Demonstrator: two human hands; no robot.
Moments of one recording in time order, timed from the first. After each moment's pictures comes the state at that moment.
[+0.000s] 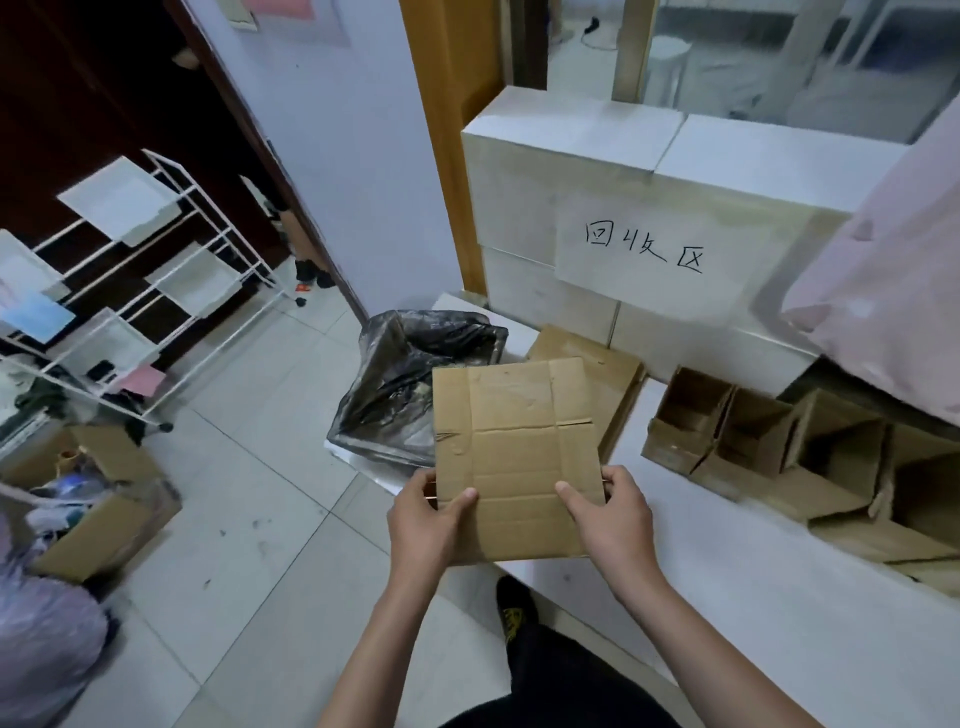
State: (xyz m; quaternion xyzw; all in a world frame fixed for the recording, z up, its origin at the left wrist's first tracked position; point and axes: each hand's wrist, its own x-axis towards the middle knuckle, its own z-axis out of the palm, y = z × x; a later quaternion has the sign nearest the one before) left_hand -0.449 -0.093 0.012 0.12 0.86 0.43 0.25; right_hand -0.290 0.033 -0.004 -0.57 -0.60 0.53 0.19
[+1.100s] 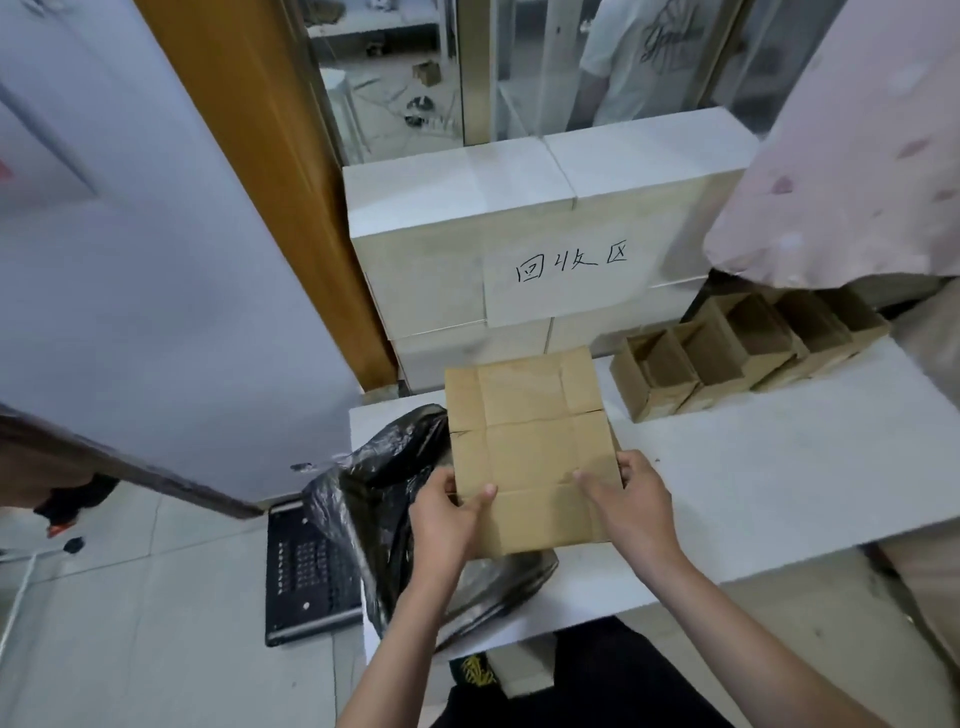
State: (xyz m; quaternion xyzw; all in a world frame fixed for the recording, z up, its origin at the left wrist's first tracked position) left_hand -0.710 0.035 -0.001 0.42 0.72 0.31 0.46; right_hand -0.499 0.022 0.014 -0.76 -0.38 0.39 0.36
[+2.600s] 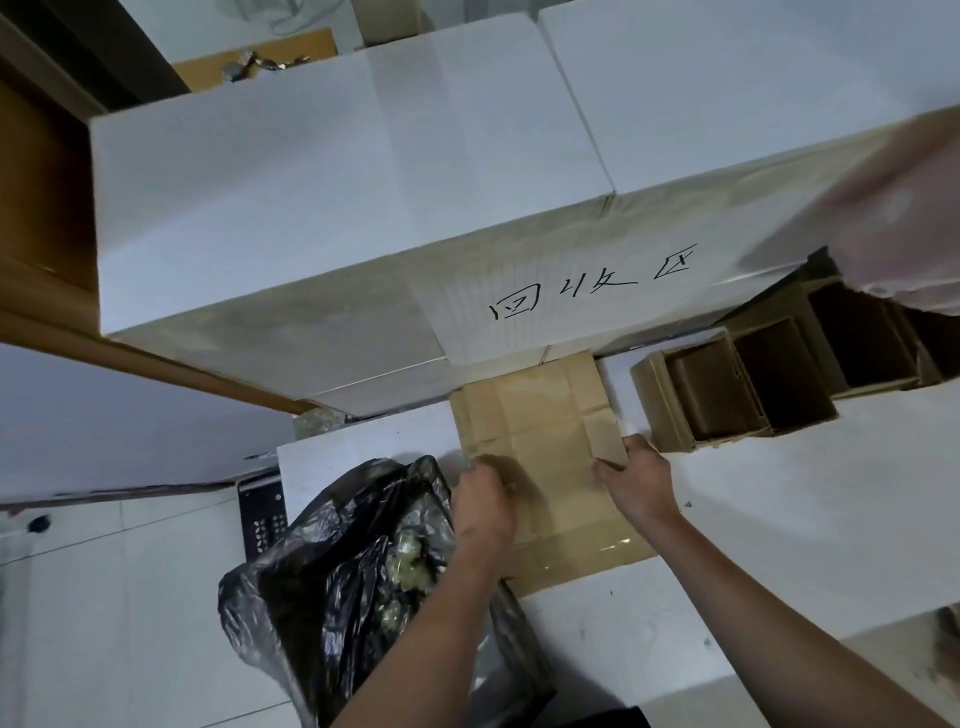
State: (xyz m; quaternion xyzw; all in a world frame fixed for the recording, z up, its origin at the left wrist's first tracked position) left_hand -0.611 0.223 -0.142 0.56 0.73 -0.10 0.38; right_hand -0.414 0.207 -0.164 -0.83 -0.40 0.39 0.10
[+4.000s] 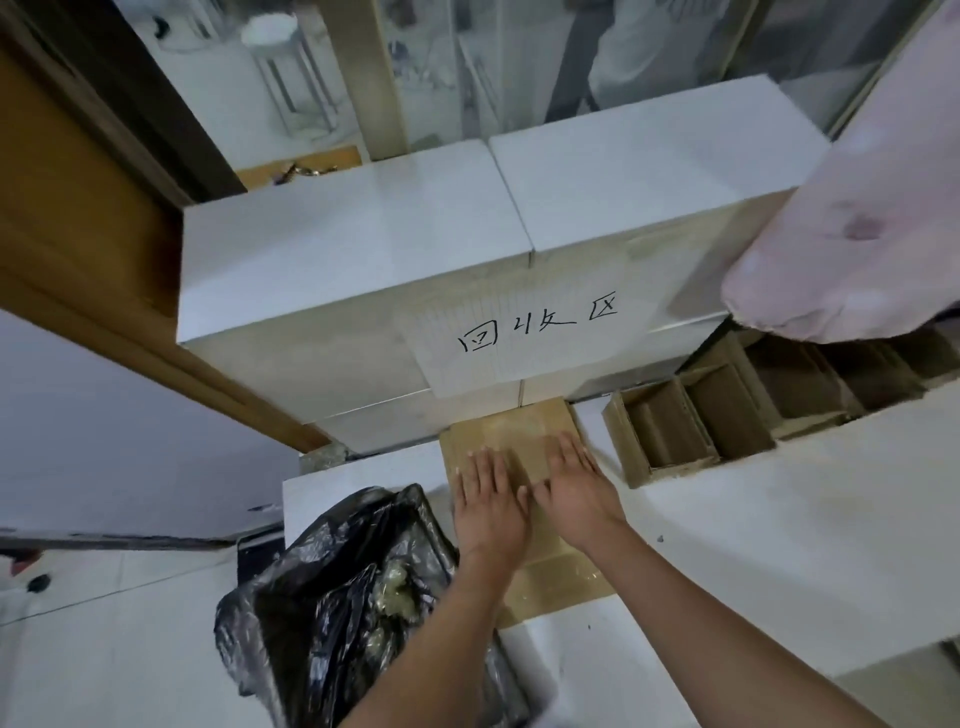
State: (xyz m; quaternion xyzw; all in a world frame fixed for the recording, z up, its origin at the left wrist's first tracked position) left_hand -0.578 0.211 -0.130 0.71 0.65 -0.15 0.23; right_hand -0.444 0.218 -0.124 -0.70 -0.67 0.25 -0.07
